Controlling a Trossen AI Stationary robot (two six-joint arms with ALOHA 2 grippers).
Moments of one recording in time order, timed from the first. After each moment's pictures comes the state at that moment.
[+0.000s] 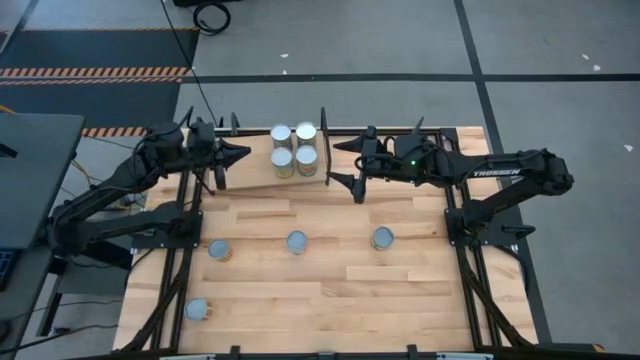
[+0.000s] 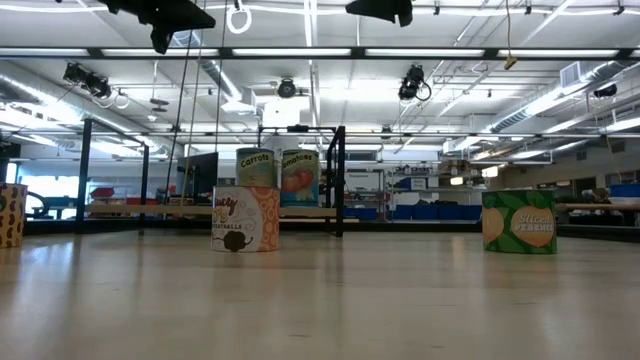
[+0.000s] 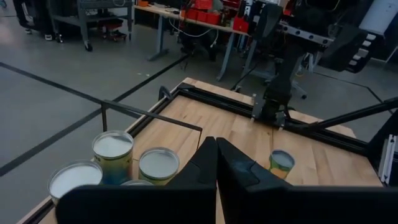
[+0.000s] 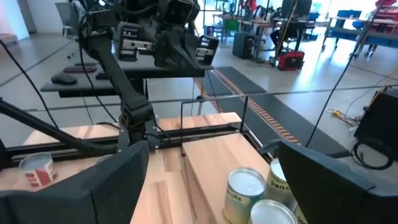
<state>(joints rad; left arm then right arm) 0.56 0.68 0.81 -0.30 0.24 -0.12 -0.06 1.28 1.10 0.05 0.18 -0.02</state>
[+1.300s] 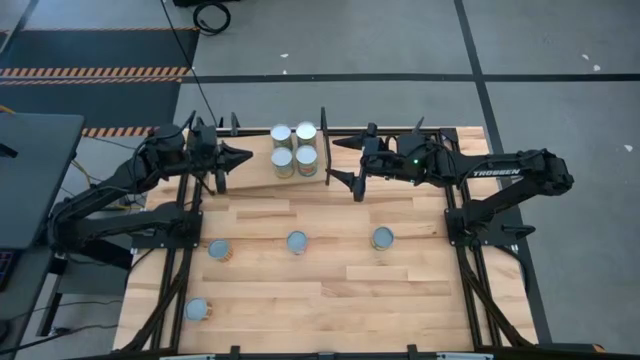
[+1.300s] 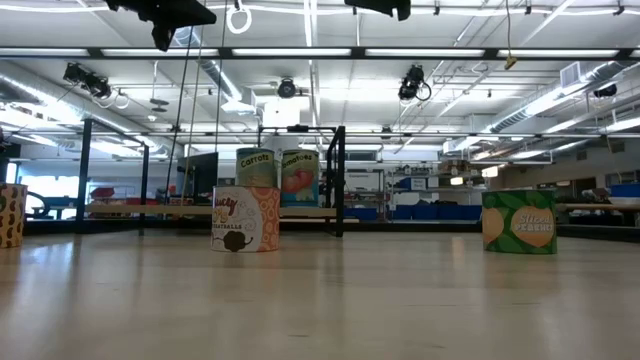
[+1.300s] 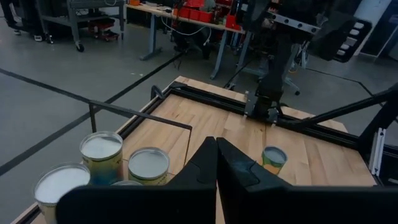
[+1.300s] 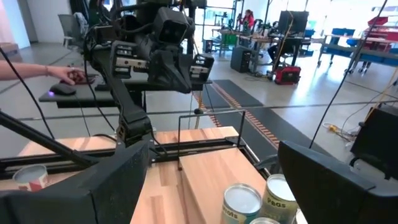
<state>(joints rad) 0.50 0.68 0.81 -0.30 0.21 -0.12 -0.06 1.28 1.10 0.11 0.18 -0.05</state>
